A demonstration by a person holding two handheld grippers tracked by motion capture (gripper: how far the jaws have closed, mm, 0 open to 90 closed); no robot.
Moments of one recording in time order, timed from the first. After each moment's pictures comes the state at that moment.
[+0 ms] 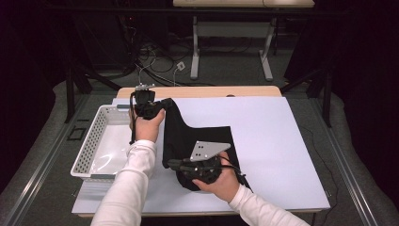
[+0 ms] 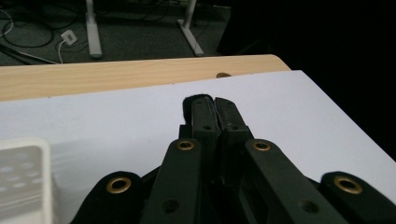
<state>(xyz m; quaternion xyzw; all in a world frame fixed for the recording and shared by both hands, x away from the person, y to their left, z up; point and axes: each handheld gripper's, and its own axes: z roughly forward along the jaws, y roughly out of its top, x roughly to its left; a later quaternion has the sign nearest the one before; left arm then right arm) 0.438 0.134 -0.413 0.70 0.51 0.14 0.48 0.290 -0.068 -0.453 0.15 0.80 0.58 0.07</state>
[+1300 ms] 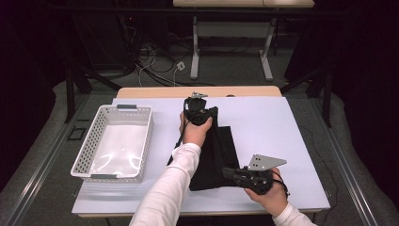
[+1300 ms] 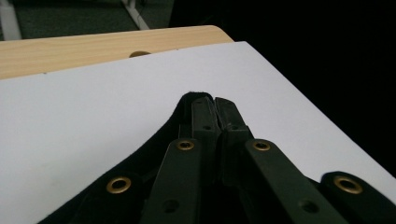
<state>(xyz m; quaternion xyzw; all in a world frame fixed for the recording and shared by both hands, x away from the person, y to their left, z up) 0.458 0.003 -0.460 0.74 0.45 0.08 0.49 0.276 -0.203 -0.511 0.26 0.79 0.55 0.09</state>
